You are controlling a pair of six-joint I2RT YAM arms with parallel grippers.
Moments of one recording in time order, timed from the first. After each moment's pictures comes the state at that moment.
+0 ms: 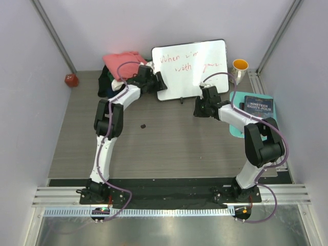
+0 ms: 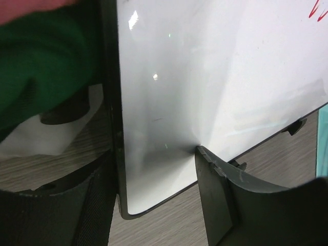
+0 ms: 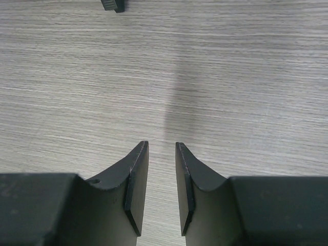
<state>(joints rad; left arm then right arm) -0.35 2.41 1.98 -0.17 0.23 -0.53 0.33 1.71 1.11 -0.24 -0.01 0.31</state>
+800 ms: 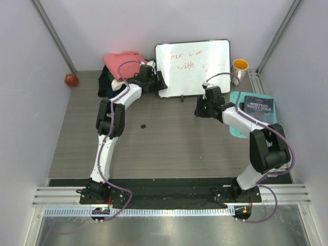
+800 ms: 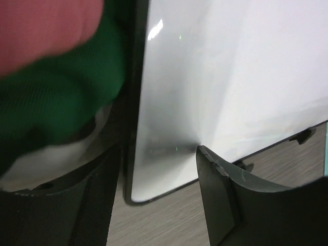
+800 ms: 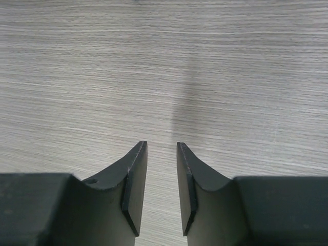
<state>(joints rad) -0.36 2.48 2.11 -0.22 0.20 -0.52 0.32 1.62 1.06 -0.22 -0.03 0.32</state>
